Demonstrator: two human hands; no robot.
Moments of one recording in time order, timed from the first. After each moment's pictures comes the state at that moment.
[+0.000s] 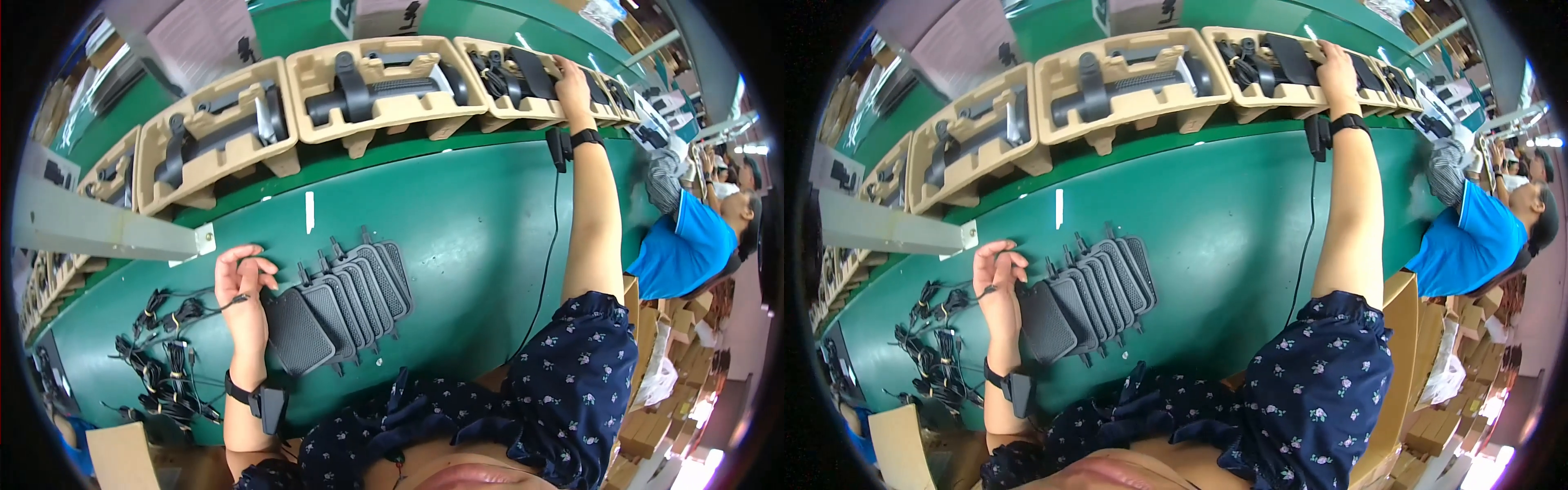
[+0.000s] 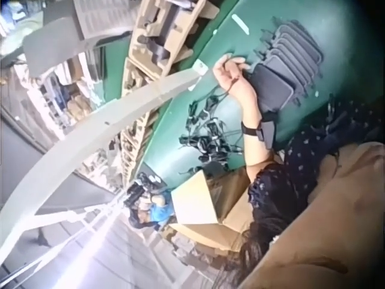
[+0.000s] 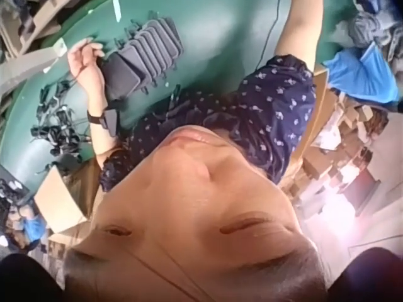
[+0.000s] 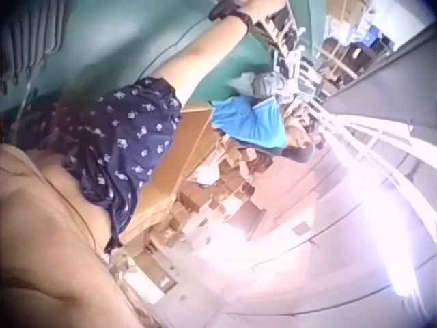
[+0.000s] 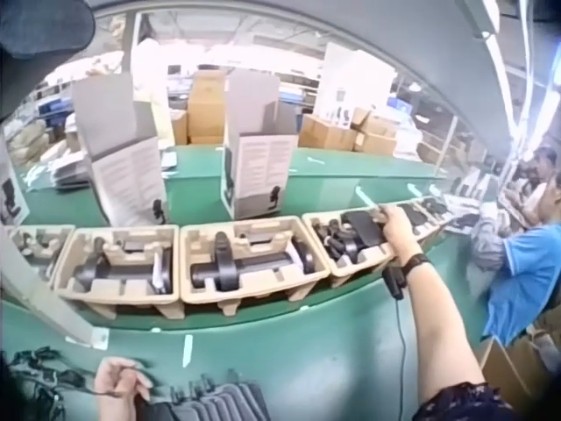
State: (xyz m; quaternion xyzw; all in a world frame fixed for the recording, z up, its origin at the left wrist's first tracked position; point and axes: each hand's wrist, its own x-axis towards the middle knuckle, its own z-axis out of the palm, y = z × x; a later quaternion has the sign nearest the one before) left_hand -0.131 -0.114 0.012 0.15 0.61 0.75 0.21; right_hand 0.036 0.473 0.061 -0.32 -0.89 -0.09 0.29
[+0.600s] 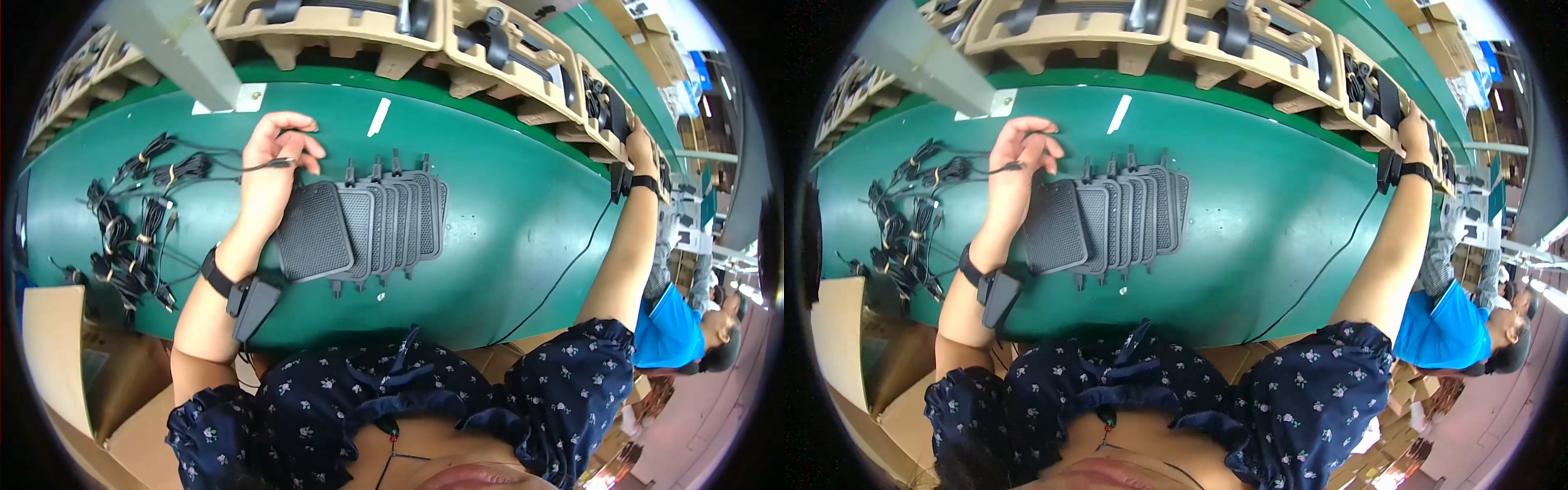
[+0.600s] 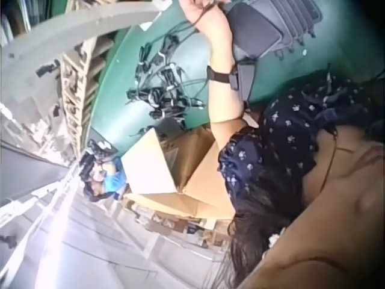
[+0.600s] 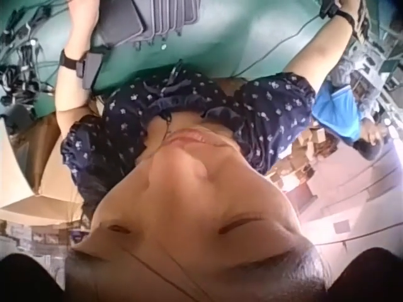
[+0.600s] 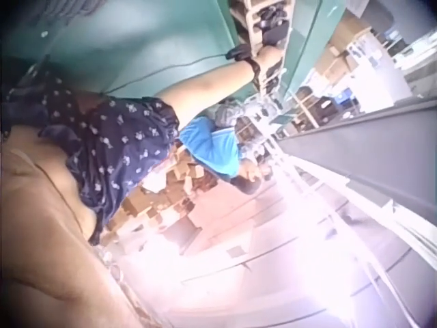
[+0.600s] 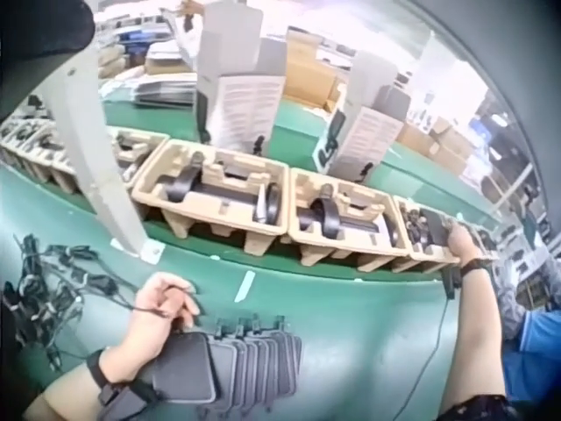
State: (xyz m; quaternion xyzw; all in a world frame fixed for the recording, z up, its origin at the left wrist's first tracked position) left_hand -0.137 -0.107 -0.003 0.16 0.59 0.76 0.21; right_hand 0.058 0.523 0.072 -0.37 -0.92 -0.12 0.10
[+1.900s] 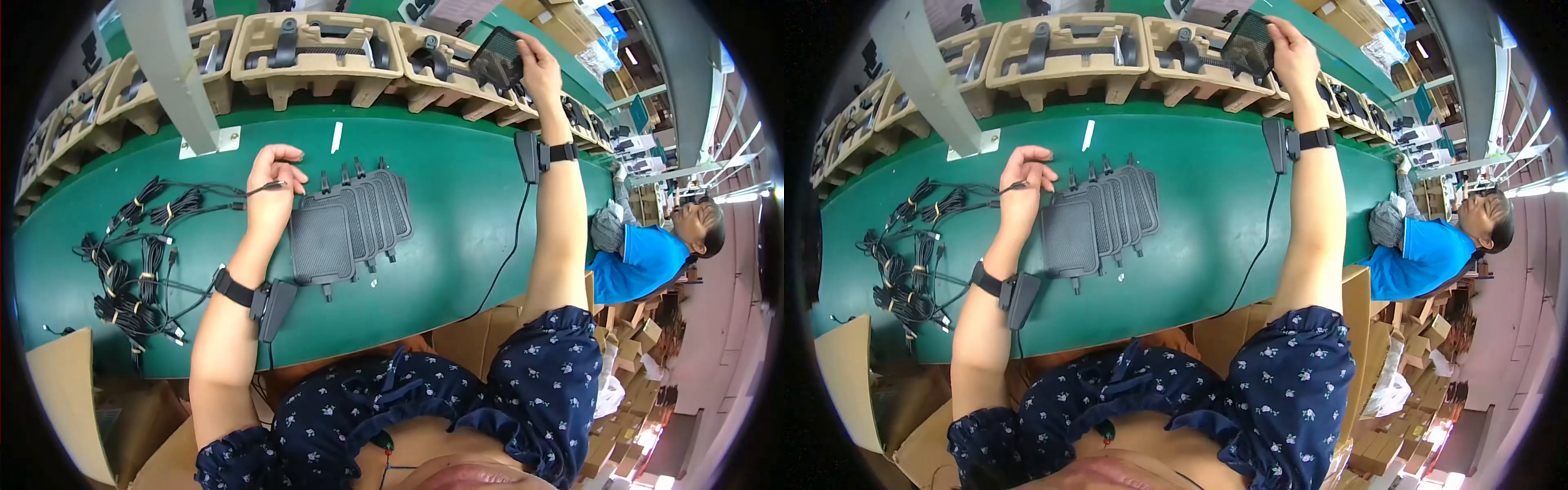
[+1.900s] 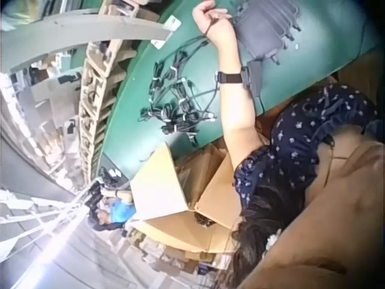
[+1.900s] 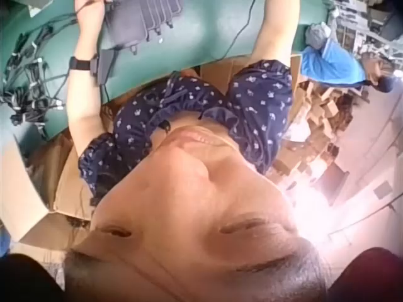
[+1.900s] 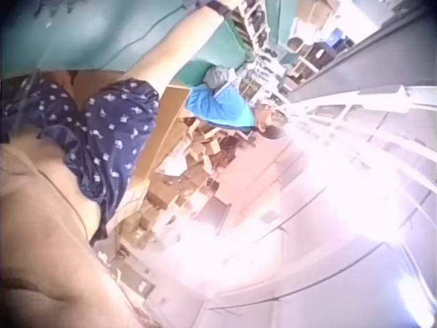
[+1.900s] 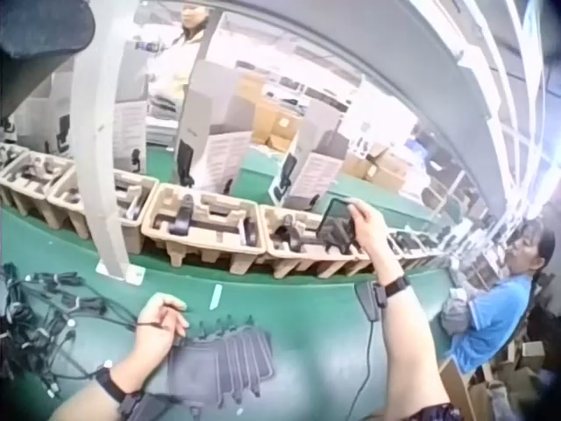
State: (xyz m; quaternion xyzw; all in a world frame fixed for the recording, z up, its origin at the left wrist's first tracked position) left_hand -0.128 -0.094 -0.001 0.22 0.63 0.71 0.20; right_hand -0.028 0.298 0.149 -0.15 -0.89 0.11 0.42
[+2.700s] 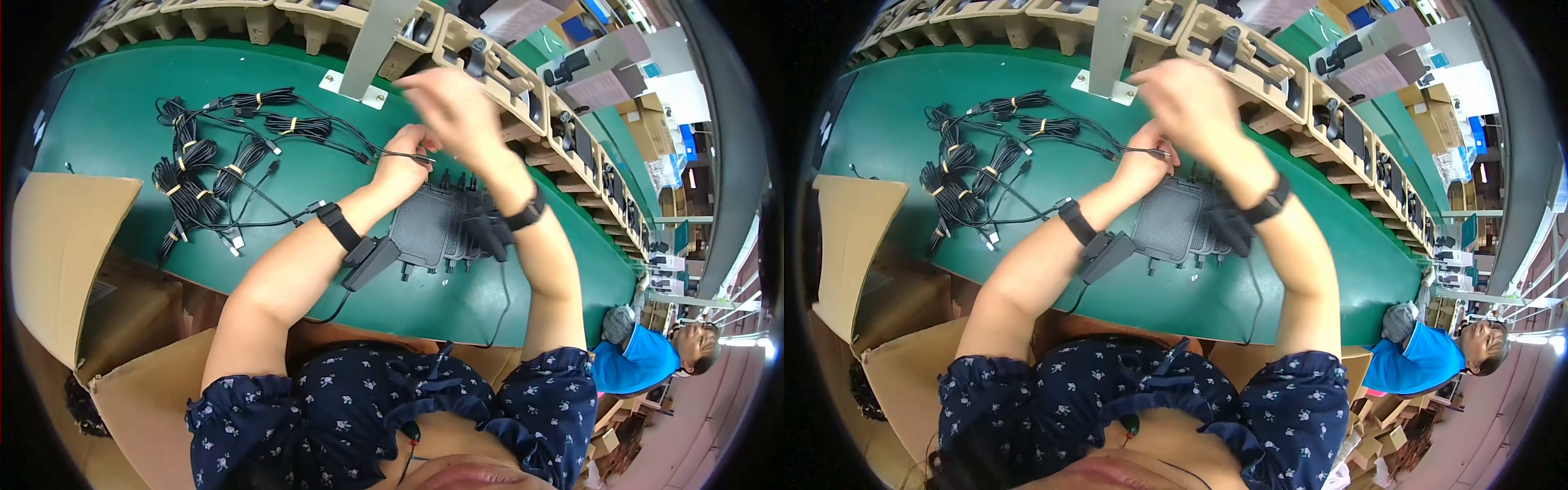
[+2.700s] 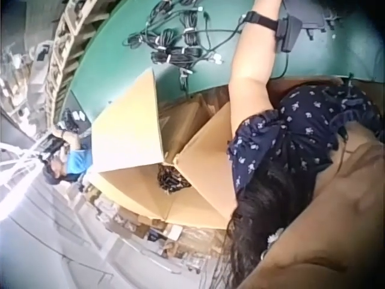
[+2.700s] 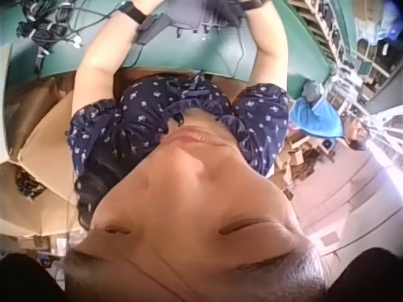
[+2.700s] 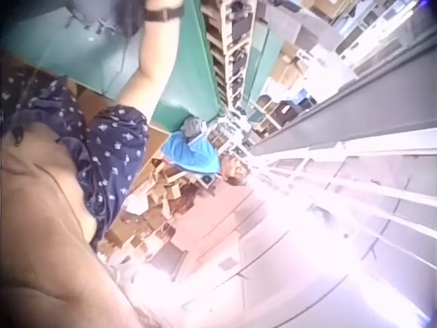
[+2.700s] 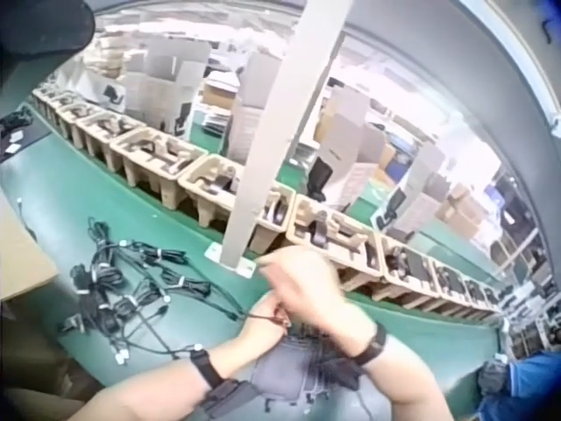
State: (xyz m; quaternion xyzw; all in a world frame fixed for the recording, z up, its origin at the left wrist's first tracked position) left_hand -0.129 -0.089 -0.014 0.24 0.62 0.74 0.14; right_hand -0.139 0.002 0.102 0.26 -0.92 0.14 0.27
